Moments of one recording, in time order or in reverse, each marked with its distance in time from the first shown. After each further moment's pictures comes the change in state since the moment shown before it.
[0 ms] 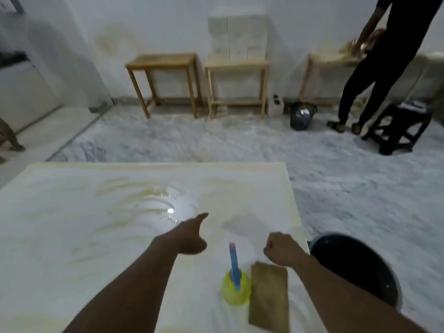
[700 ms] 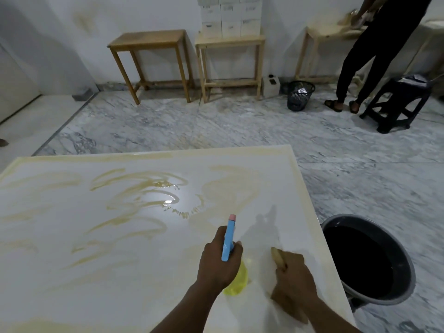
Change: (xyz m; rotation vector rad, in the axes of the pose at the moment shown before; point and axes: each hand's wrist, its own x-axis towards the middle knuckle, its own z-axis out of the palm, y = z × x) left_hand 0.001 -0.012 0.106 -0.581 0.370 0.118; right_hand -0.025 0.023 0.121 0.248 0.292 0.208
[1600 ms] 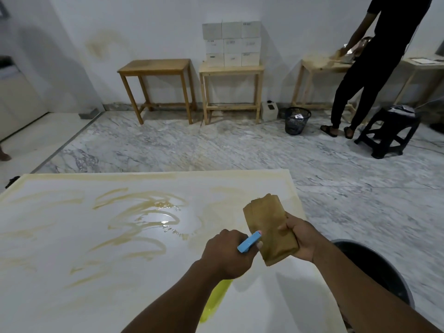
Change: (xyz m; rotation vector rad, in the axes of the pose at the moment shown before) left_hand 0.036 0.074 -0.035 0.466 -0.233 0.220; right_hand 0.077 -0.100 -0.127 1.090 -0.506 0.159
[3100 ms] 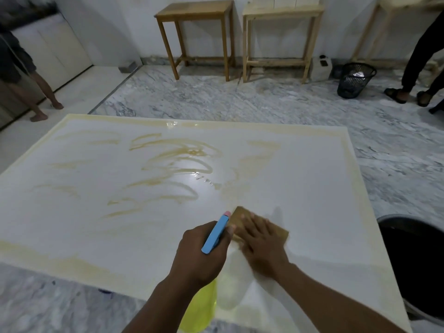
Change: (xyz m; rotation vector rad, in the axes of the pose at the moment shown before) left_hand -0.100 -0.115 0.045 -0.392 0.374 -0.285; right_hand 0.090 0.239 0.079 -1.727 -0.115 -0.755
